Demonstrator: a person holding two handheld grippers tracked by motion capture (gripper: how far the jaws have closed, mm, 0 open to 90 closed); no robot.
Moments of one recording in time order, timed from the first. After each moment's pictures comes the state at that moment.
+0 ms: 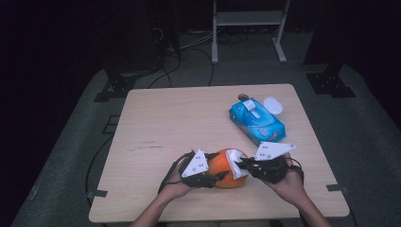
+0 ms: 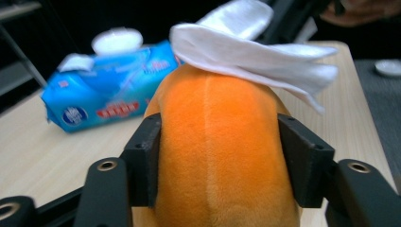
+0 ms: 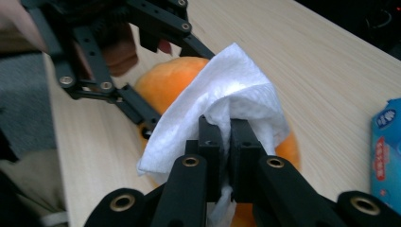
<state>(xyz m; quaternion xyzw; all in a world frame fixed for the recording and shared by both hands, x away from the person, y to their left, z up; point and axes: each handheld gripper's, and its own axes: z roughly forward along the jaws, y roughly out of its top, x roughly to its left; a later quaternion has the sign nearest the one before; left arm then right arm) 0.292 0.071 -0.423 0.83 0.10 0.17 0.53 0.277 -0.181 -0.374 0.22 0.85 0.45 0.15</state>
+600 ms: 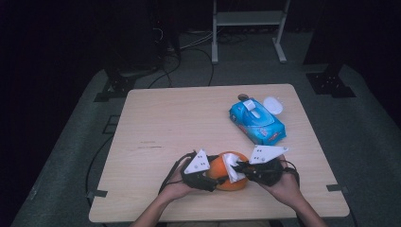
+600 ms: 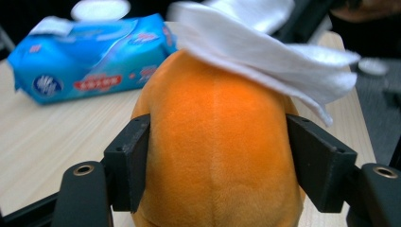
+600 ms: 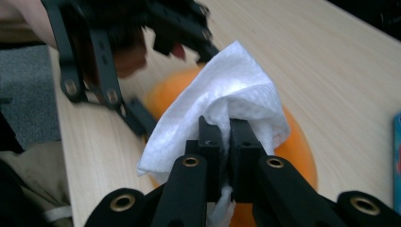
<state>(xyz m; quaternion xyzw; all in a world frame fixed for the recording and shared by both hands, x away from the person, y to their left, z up) 0.293 0.066 -0.430 0.84 0.11 0.14 0.52 0.275 -0.170 -0.383 0.21 0.86 0.44 0.14</state>
